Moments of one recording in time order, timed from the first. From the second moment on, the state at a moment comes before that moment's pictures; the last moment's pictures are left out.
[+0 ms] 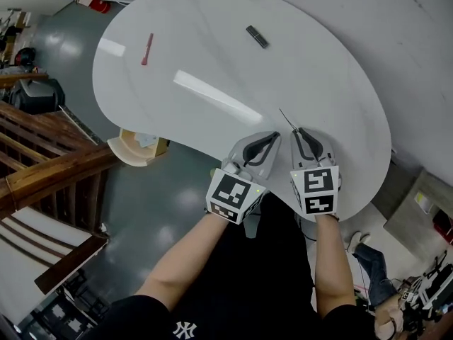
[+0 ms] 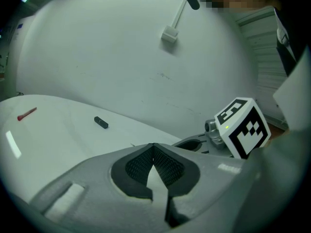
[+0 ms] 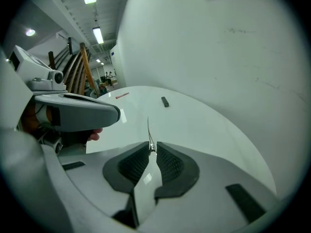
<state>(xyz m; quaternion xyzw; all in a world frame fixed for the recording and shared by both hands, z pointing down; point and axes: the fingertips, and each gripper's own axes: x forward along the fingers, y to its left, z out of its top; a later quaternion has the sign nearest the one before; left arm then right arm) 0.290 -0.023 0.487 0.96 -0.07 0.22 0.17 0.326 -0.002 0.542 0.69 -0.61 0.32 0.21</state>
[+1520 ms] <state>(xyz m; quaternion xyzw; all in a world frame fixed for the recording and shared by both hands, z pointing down) 0.012 -0.174 0.366 0.94 -0.28 0.09 0.15 0.055 -0.180 0.378 0.61 -0.76 0.17 0.15</state>
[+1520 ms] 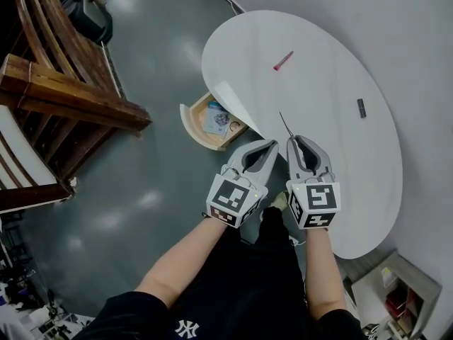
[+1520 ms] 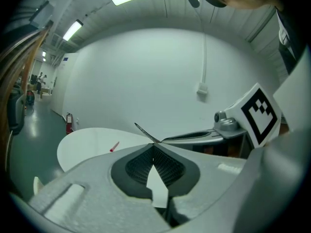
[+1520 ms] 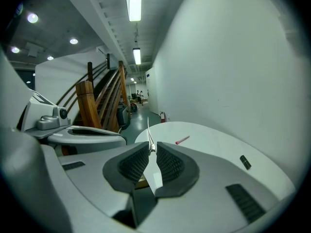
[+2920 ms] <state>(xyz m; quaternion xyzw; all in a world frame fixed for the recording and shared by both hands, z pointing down) -0.181 -0.279 0.543 0.88 -0.41 0.11 0.21 -0.146 -0.284 0.574 0.51 -0.81 0.22 0.17</state>
